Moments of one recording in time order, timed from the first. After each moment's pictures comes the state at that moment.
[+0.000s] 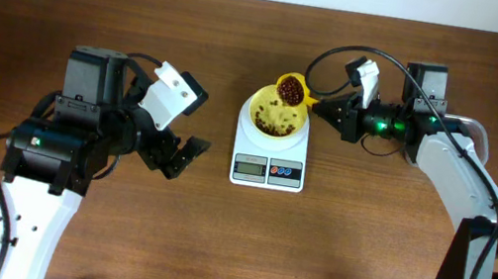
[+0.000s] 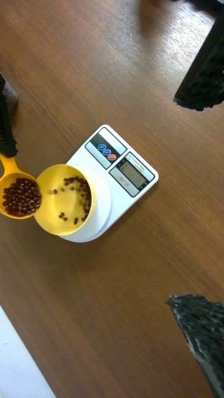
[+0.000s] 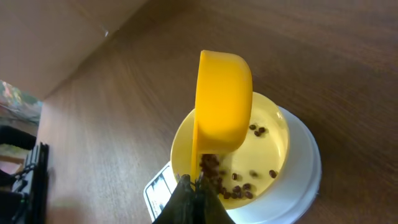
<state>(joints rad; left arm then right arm) -0.11 1.19 1.31 -1.01 0.45 0.50 0.08 1.81 1.22 -0.30 -1.01 -0.27</state>
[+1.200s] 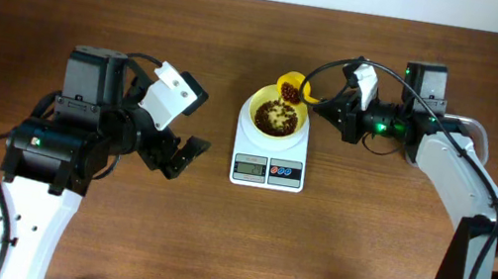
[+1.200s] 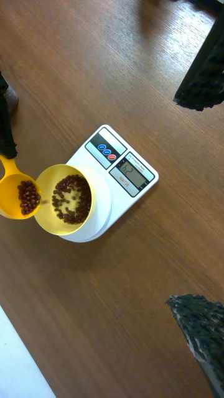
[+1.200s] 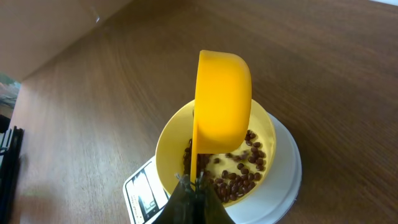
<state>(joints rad) -0.11 1.19 1.31 -1.01 0.45 0.50 0.08 1.82 1.22 -0.30 -0.99 -0.38</state>
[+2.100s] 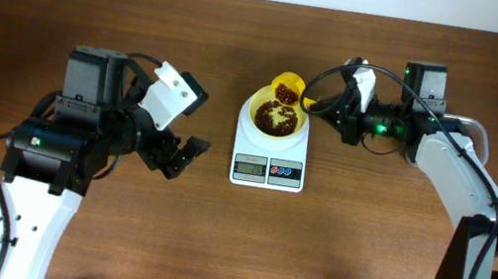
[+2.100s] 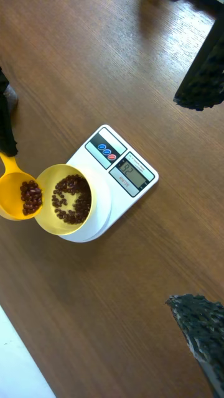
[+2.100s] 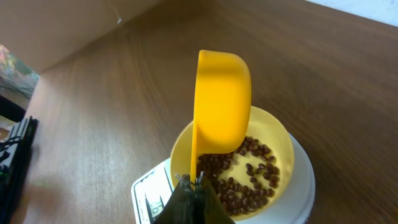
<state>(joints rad) -0.11 1.19 1.31 -1.01 0.45 0.50 0.08 1.82 1.22 -0.29 -1.07 -0.45</state>
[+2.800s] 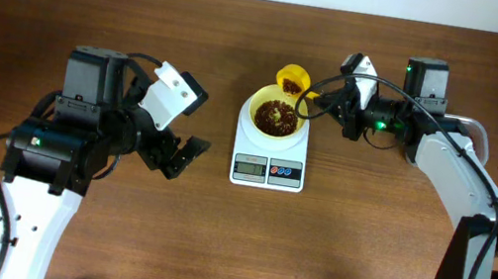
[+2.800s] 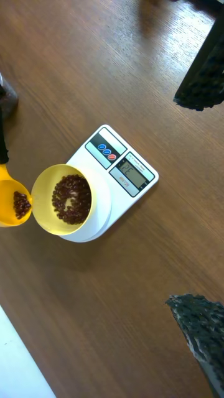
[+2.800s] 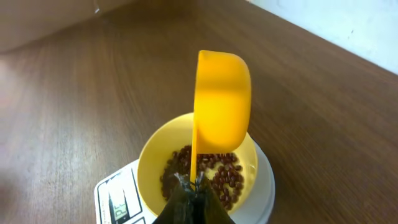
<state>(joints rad) -0.11 1.19 1.31 -1.01 0.45 0.50 0.08 1.82 1.22 -0.21 -1.00 -0.51</state>
